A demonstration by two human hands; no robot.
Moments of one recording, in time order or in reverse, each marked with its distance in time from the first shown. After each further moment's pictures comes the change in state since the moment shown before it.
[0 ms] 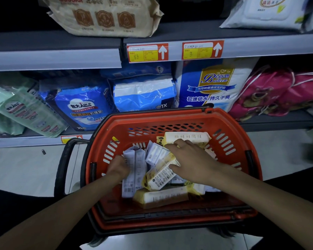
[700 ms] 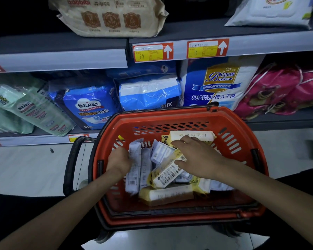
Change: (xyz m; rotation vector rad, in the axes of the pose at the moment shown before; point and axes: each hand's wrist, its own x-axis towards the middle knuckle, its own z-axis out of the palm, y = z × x) left_hand -0.020 0.009 -0.037 0.058 0.127 0.100; right_hand 0.000 0.002 -0.007 0.058 -0.022 -0.004
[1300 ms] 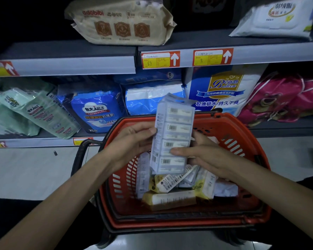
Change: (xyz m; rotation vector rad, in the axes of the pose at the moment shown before) left_hand -0.044 0.069 -0.091 -1.134 -0.503 0.266; right_hand -0.003 -0.010 -0.022 1.466 0.046 0.102
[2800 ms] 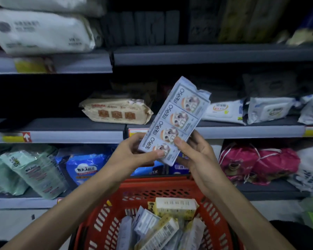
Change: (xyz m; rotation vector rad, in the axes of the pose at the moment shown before) left_hand -0.031 0.130 0.094 0.313 0.118 0.460; right_hand -0.059 -0.132 -0.022 0.158 0.186 -0.682
